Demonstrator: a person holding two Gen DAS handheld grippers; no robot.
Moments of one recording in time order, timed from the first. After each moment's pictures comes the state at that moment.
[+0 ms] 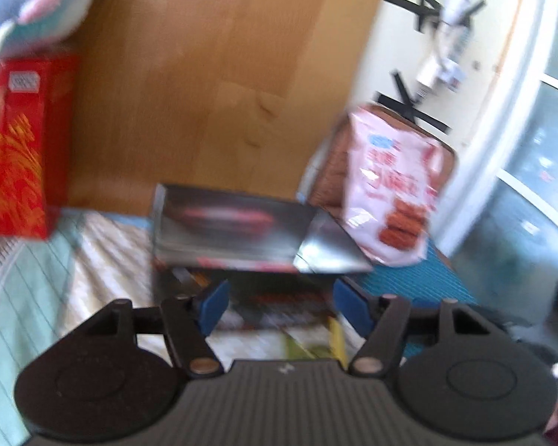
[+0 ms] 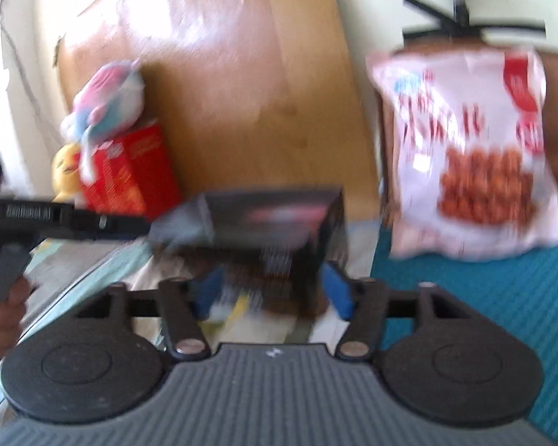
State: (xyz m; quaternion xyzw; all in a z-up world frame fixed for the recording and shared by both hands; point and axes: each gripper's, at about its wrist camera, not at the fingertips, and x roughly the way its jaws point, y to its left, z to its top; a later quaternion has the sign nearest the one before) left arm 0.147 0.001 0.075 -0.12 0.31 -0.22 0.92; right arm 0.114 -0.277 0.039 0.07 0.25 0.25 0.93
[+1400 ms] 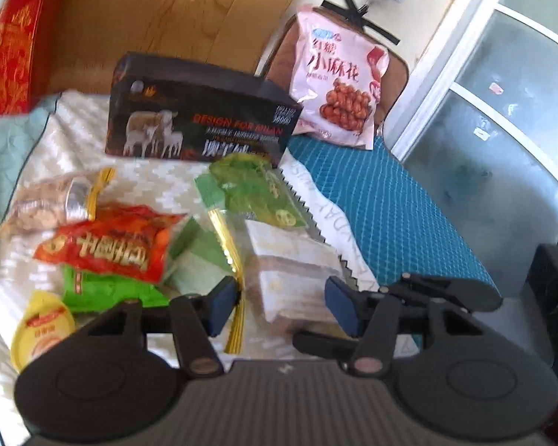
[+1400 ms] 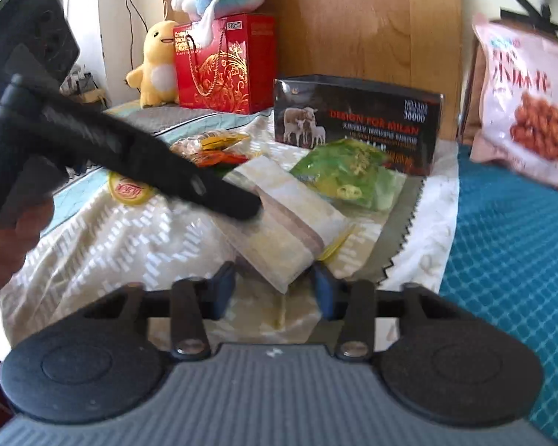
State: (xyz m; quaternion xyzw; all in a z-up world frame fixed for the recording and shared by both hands) left arm 0.043 -0.015 0.029 -0.10 0.38 -0.27 0.88; right arm 0.005 -0.209 0.007 -0.06 0.29 0.31 0.90
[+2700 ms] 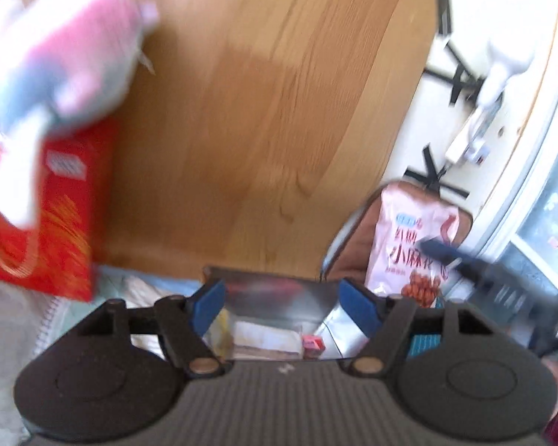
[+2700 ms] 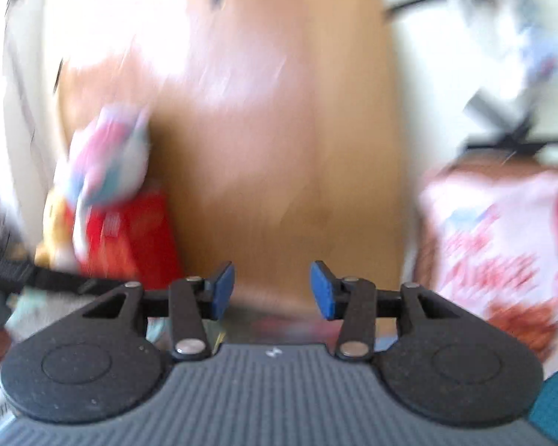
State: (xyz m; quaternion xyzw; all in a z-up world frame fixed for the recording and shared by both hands) left arm 0.167 0.059 0.155 -0.15 0.27 -0.17 0.94; right arm 0.176 -0.234 0.163 0.03 0.13 0.21 0.97
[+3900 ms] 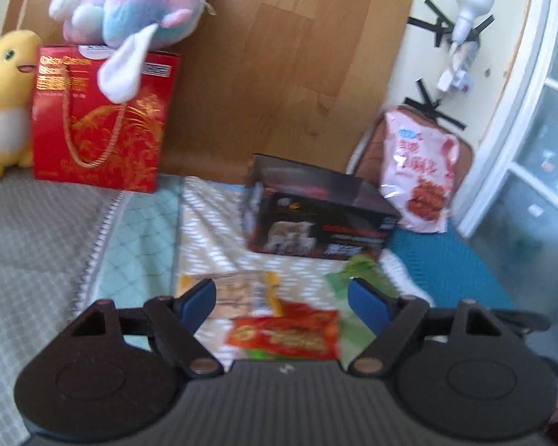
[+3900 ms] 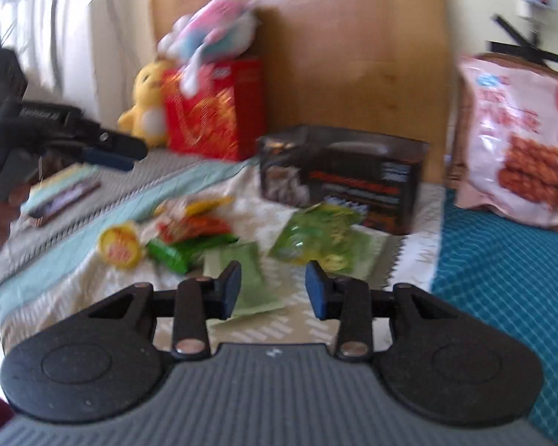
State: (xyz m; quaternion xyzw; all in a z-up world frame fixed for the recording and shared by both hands) left arm 0.037 0.088 0.078 -0.11 0.30 -0.14 0.94; right arm 0.035 -0.208 0.043 -0.05 0.26 0.33 0.91
